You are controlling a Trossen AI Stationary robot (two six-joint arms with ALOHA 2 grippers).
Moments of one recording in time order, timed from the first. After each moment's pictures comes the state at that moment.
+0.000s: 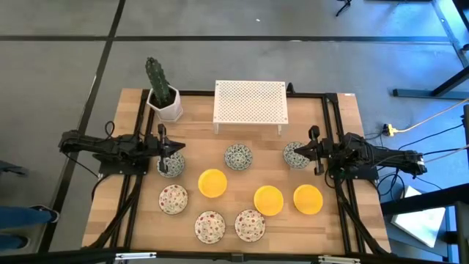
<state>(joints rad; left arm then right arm) -0.15 0.02 0.01 0.06 -0.34 0.07 -0.08 0.01 0.01 0.03 -0.10 -0.03</state>
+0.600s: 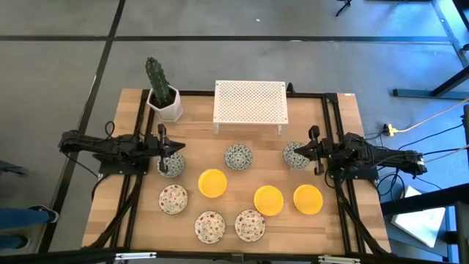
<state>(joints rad) -0.15 0.02 0.01 0.06 -0.34 0.07 -0.08 0.01 0.01 0.03 -0.10 -0.03</state>
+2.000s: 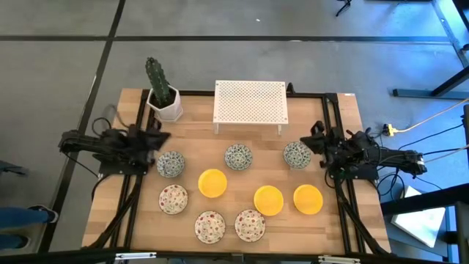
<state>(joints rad) -0.16 0.02 0.03 0.58 -0.29 -0.06 -0.08 0.01 0.01 0.30 0.06 0.27</state>
